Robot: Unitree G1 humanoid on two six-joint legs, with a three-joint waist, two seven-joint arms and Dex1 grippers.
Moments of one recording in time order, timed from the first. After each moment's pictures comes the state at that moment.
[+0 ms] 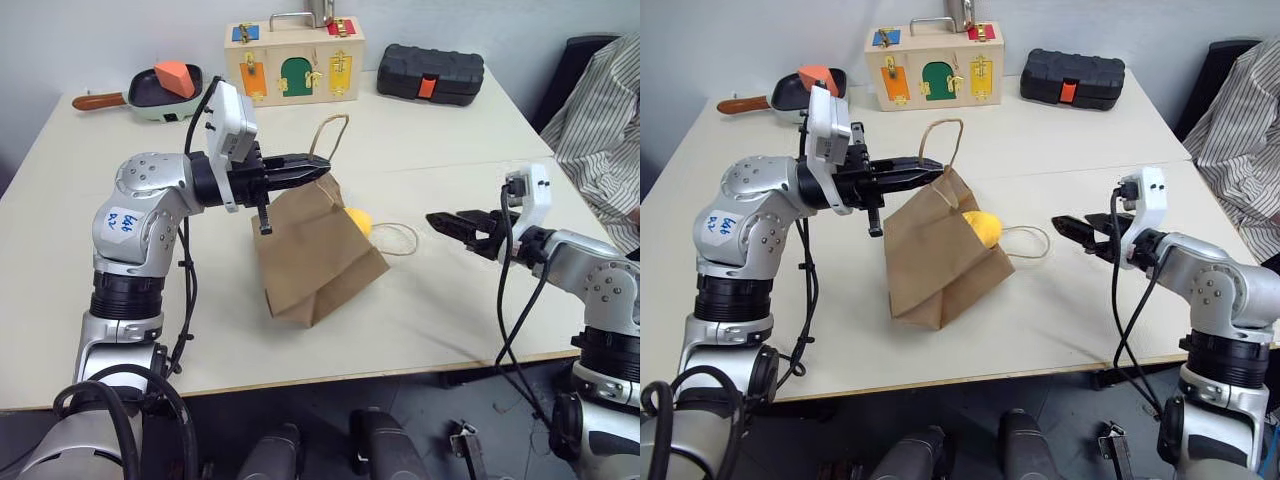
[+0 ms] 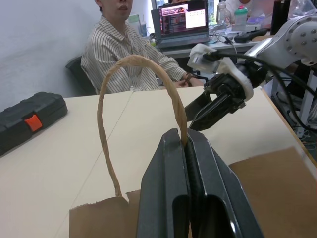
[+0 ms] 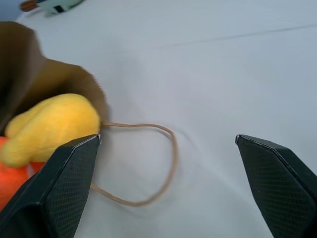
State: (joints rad) left arm -0.89 0.51 0.03 0.04 -0.46 0.47 -1.04; right arm -0.58 -0.60 -0.33 -0.01 0.64 1.10 0.47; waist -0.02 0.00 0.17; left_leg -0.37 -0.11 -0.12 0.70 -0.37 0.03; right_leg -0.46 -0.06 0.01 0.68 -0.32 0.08
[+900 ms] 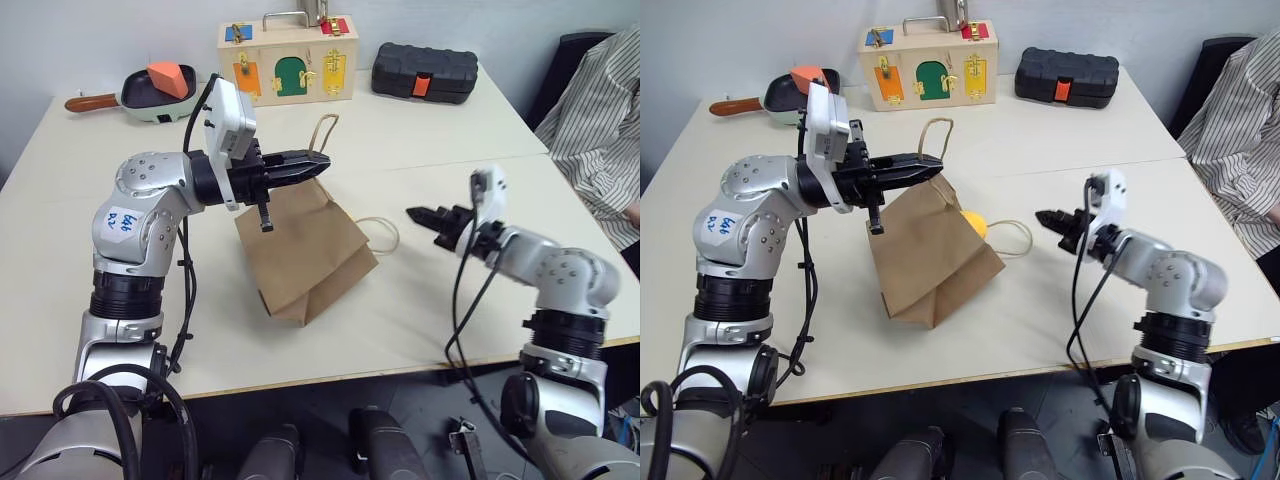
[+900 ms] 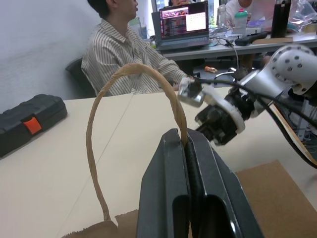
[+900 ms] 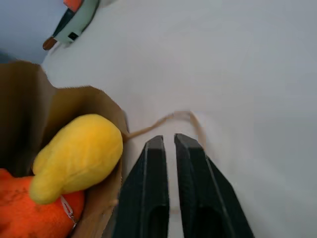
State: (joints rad) left arm -0.89 0.51 0.03 0.05 -0.46 0.45 -1.01; right arm -0.71 -0.43 -0.40 0.03 0.77 1.17 0.38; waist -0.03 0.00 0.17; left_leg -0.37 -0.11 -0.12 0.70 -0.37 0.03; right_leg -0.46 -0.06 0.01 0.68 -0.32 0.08
